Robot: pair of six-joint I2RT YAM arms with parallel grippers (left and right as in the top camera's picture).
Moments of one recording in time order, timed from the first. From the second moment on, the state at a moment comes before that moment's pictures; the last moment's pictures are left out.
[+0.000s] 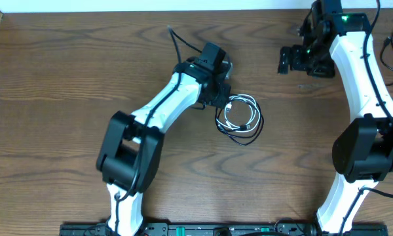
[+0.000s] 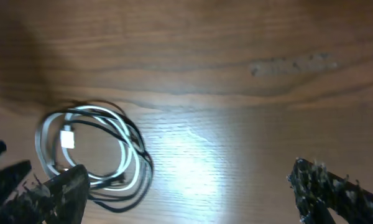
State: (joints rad) left arm -0.50 2.05 1.53 -0.71 0.25 -0.14; right arm 0.05 2.05 1.93 -1.27 -0.12 0.15
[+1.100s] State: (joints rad) left arm -0.50 2.16 1.52 -0.60 0.15 0.04; right arm 0.05 2.05 1.86 -1.25 -0.09 0.15
